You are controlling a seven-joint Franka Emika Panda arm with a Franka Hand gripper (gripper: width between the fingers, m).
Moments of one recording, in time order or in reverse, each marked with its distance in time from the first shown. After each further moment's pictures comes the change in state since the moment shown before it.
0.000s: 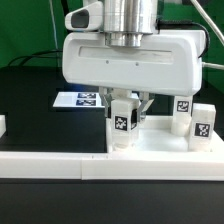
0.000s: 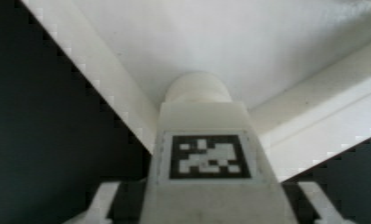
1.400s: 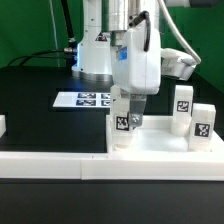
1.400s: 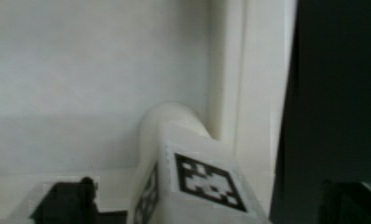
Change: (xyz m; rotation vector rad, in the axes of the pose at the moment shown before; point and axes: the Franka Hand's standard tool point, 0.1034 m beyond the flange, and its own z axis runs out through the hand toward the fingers) arm -0.005 -0.006 0.001 0.075 0.016 0.884
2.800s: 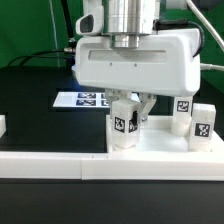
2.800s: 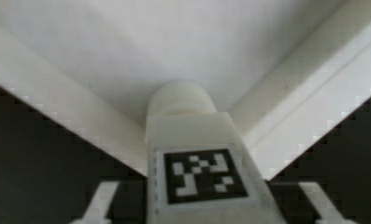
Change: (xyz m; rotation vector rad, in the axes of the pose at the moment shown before) arm 0.002 0.002 0.002 -0.019 0.015 -0.597
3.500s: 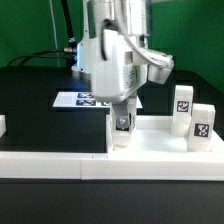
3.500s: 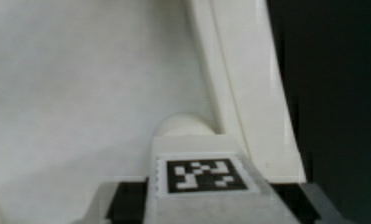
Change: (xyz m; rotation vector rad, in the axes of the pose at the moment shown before) arm 0.004 0.000 0.001 -0.001 -0.145 1.011
